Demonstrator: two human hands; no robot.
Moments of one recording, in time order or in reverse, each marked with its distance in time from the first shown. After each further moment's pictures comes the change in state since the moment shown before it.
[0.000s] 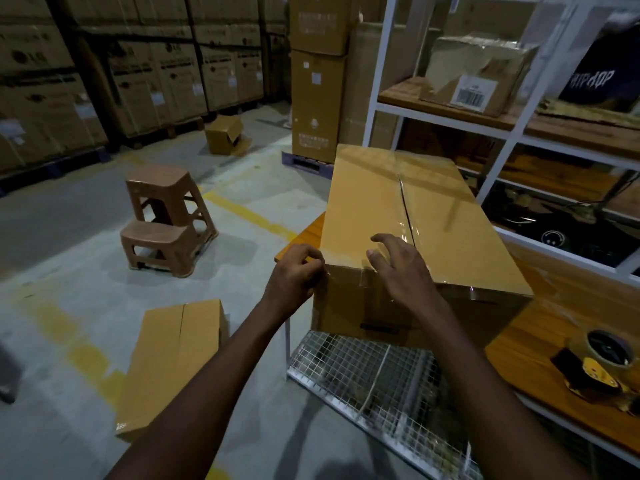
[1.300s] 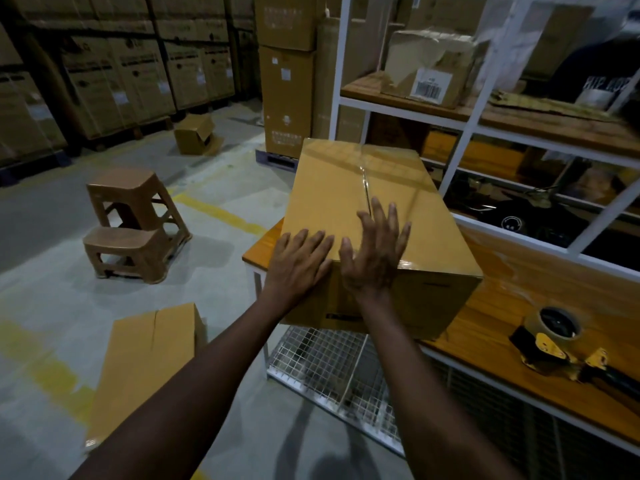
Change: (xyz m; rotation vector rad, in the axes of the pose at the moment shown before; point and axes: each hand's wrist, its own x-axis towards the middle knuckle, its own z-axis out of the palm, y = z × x) left_hand 0.035 0.039 0.048 0.490 -0.212 0.029; right_hand 0.005 0.020 0.027 -0.145 0.710 -0.156
